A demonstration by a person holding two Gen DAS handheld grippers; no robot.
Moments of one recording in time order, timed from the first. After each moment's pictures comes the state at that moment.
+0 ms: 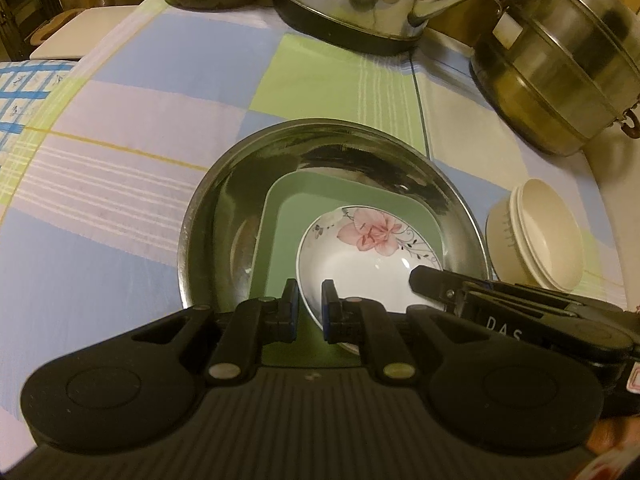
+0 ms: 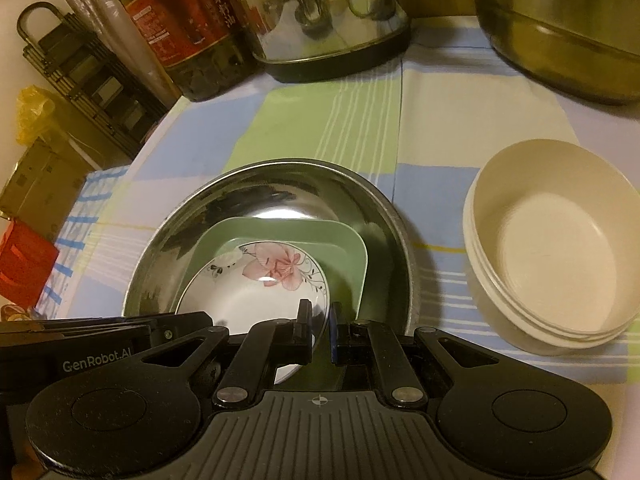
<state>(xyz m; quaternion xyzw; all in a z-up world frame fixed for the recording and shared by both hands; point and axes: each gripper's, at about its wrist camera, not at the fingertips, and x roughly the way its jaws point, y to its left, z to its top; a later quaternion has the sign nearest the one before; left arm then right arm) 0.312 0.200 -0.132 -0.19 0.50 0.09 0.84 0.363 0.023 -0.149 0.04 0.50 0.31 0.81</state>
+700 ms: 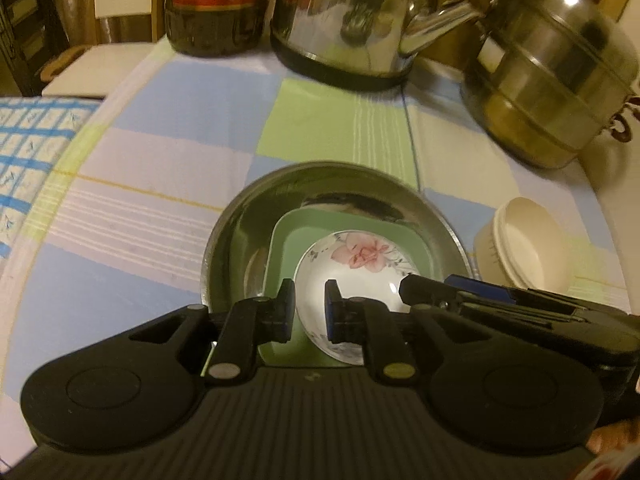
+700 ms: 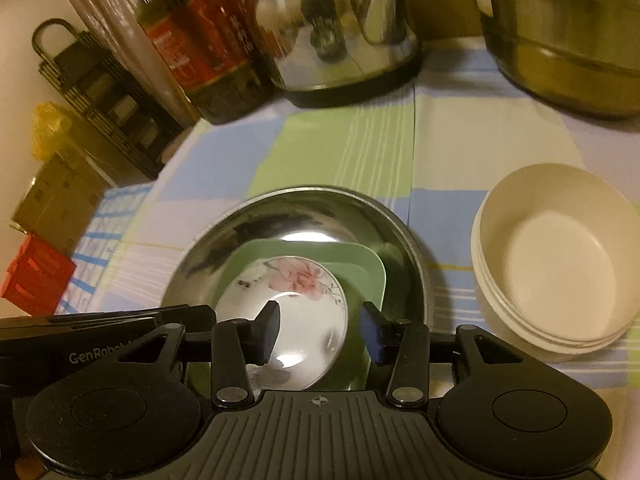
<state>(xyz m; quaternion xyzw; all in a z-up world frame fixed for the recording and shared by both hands) 0.292 0.187 -0.093 -0.16 0.46 0.11 0.87 0.350 0.010 -0.123 0.07 0.47 0.33 0.81</state>
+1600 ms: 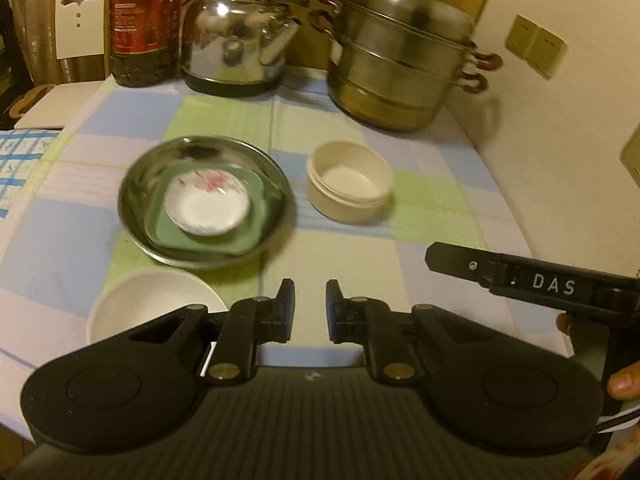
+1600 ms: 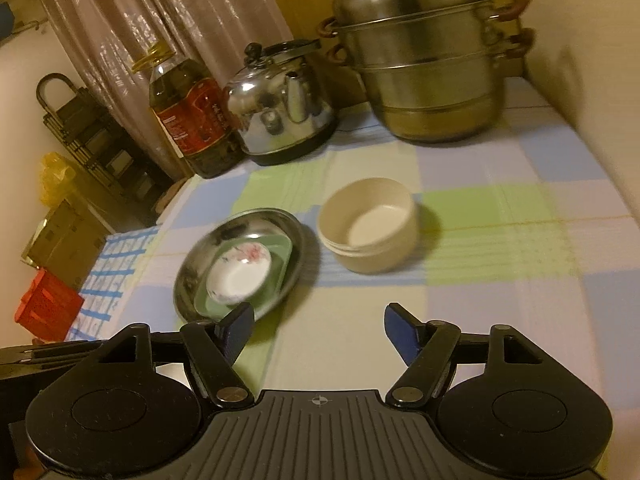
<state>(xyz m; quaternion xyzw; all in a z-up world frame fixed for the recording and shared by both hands) 0.164 0.030 -0.015 -0.14 0.42 0.04 0.89 0.239 -0.177 -0.035 0.10 0.42 0.29 0.85</state>
